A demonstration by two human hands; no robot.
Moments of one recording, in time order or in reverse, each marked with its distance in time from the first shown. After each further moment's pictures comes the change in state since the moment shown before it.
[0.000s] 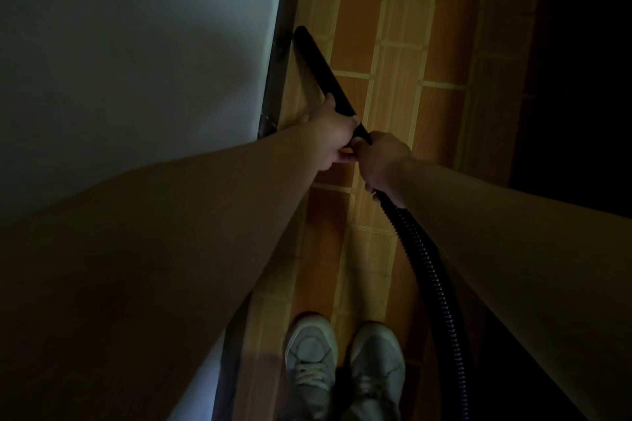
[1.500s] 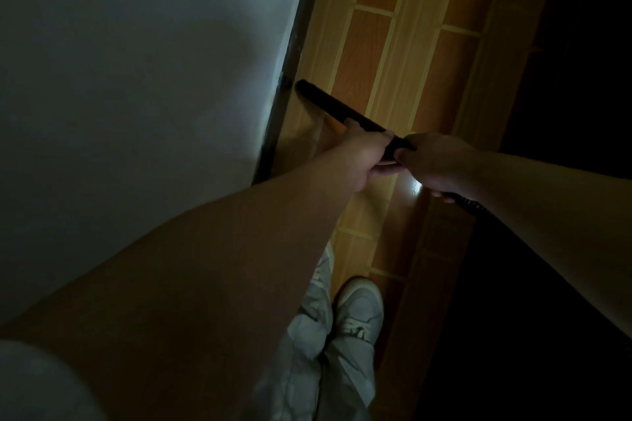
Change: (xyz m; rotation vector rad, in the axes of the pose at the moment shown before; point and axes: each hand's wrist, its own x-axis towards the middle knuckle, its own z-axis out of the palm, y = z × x) left_hand -0.134 -0.127 0.026 -0.427 -0.086 -0.147; right_hand -0.139 0.084 0.012 -0.525 -0.056 -0.020
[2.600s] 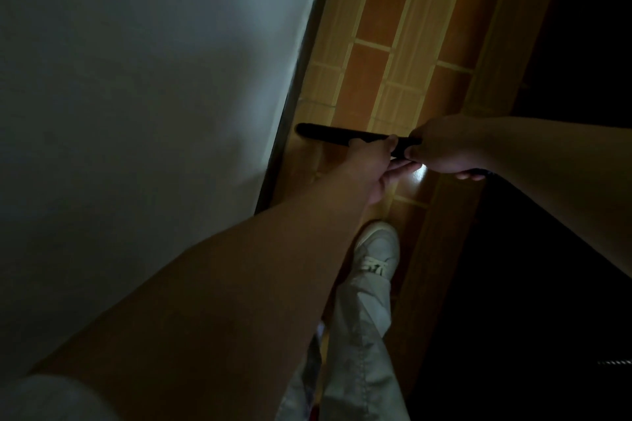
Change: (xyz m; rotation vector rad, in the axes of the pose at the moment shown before) left_hand -0.093 -0.156 -0.080 -0.290 -0.054 -0.050; right_hand -0.109 -0.002 0.114 -0.289 -0.126 0.014
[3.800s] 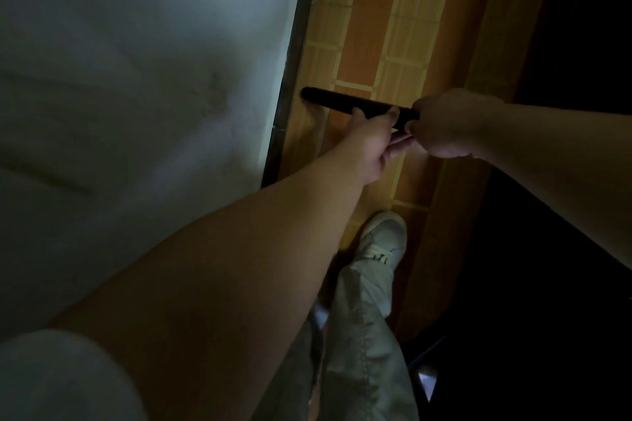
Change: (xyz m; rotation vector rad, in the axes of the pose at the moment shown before) left_hand -0.081 -0.133 -0.116 0.062 0.004 0.054; right_hand -0.072 -0.027 0.200 -0.204 0.202 -0.015
